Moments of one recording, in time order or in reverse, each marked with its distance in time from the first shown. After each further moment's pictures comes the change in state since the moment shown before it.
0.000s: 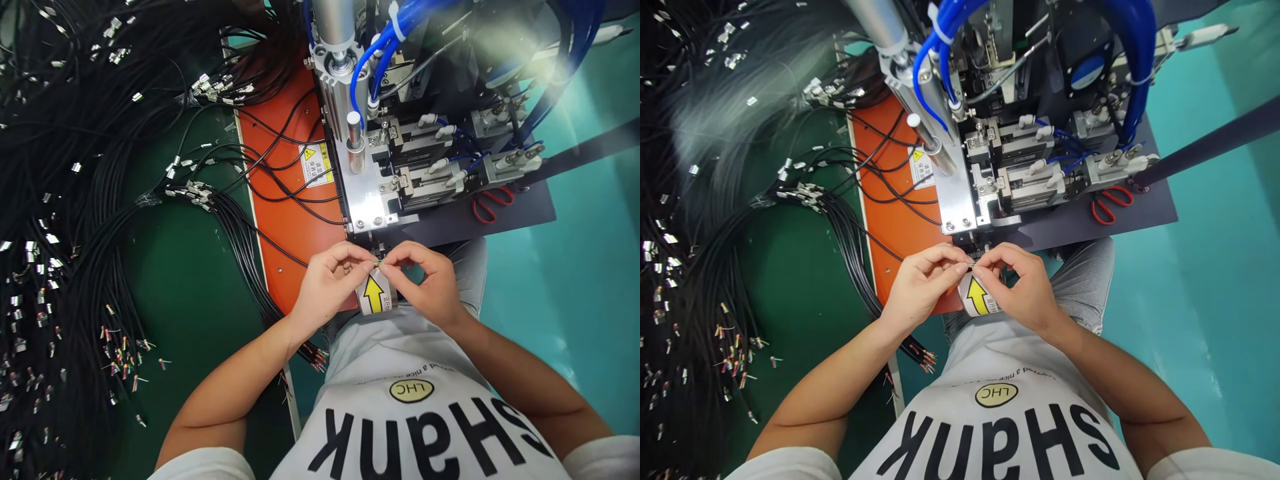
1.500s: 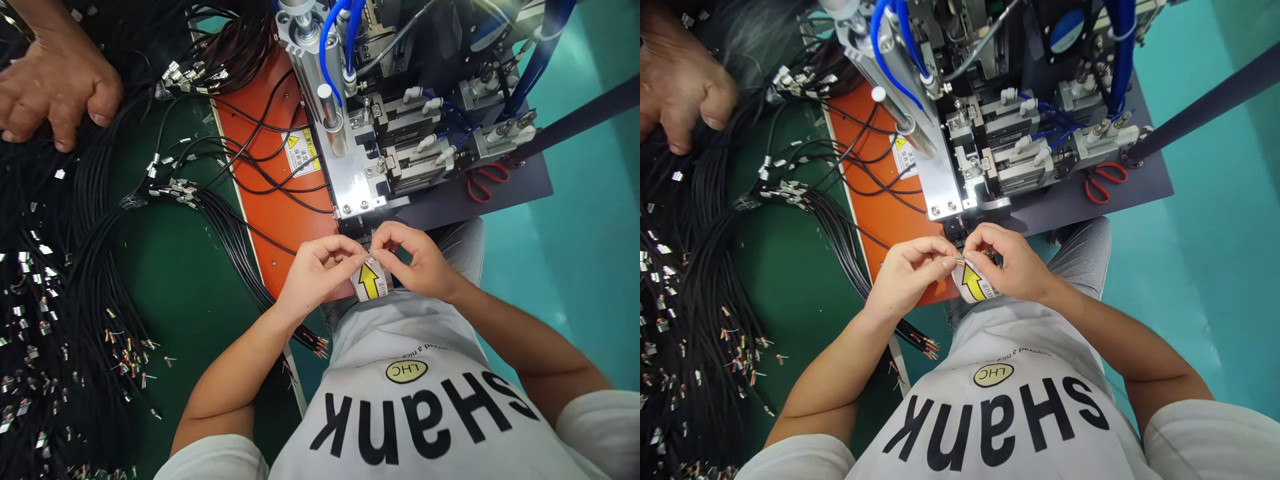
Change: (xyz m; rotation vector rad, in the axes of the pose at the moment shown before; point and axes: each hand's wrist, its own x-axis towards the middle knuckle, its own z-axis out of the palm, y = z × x) left_hand -0.002 0.011 -0.003 0.081 -0.092 -0.092; right_hand 0.011 0.009 -0.015 0.059 -0.247 -0.102
